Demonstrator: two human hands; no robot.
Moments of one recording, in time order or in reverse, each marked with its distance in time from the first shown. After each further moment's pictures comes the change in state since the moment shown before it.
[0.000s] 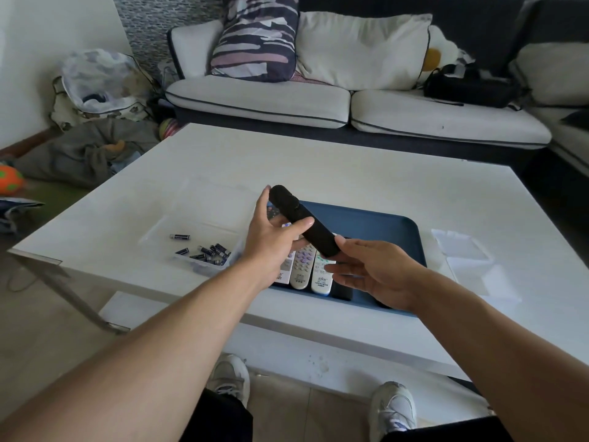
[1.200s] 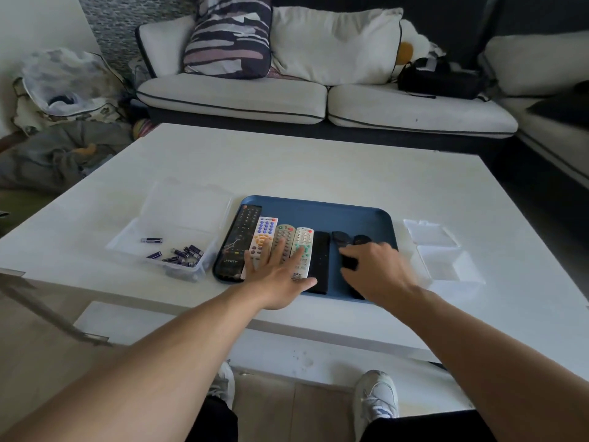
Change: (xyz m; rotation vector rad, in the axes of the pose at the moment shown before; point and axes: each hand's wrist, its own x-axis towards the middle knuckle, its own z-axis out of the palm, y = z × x) left_hand 0.004 -0.074 0.001 1.745 -0.464 -0.015; right_hand -0.001 0.027 -0.048 -1.444 0.486 -0.342
